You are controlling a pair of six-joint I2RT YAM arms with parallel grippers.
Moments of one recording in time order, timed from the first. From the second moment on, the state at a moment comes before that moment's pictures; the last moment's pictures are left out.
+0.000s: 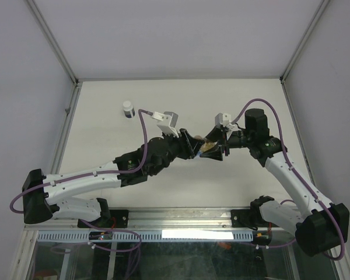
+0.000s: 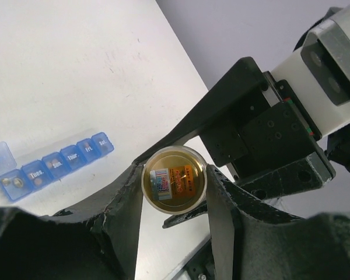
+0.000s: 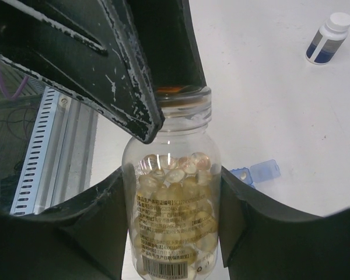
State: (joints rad) left arm -1.20 1.21 0.96 0.11 -0.46 -0.73; right arm 0.36 1.03 0.83 -0.31 -1.14 -0.45
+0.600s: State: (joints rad) left arm -0.93 1.20 0.89 0.29 0.52 0.02; right arm 0.36 1.02 0.80 -0.34 -1.25 -0.49
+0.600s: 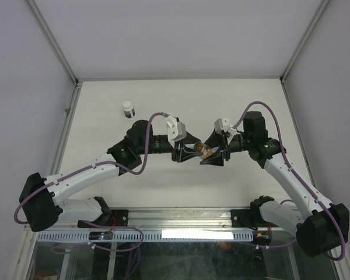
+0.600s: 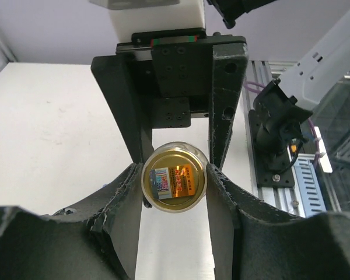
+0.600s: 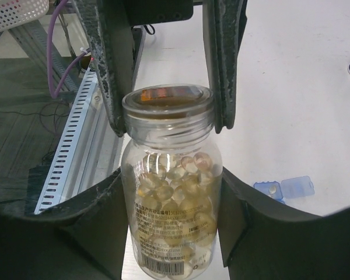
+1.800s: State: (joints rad) left arm -1.10 1.00 0.84 0.16 -0.08 -0.57; right arm 0.35 1.04 0.80 -0.33 -1.19 -0.49
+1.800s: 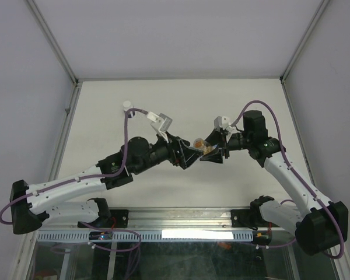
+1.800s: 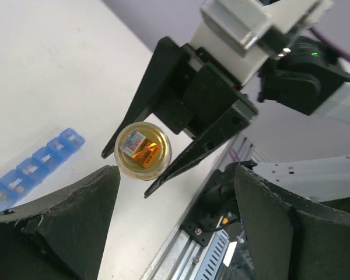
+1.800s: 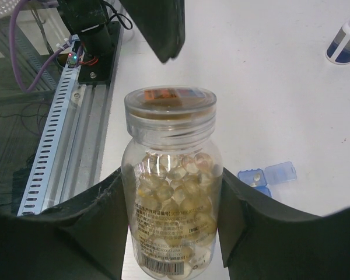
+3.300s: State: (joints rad) left arm -0.97 1.24 1.02 0.03 0.28 -0.17; right arm 0.35 1.04 0.80 -0.34 -1.17 -0.49
